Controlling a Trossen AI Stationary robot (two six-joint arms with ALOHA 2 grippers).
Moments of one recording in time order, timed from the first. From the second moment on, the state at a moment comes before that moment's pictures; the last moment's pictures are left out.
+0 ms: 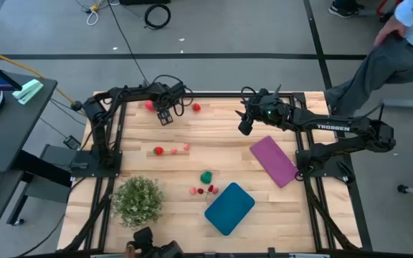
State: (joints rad) left arm 0.68 1.91 1.25 -0.84 -0.48 0.24; right arm -0.36 1.19 0.78 -0.07 0.29 -0.08
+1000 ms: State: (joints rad) left arm 0.85 1.77 1.24 -0.98 -0.27 0.28; right arm -0.36 1.19 0.78 -0.16 0.29 -0.03
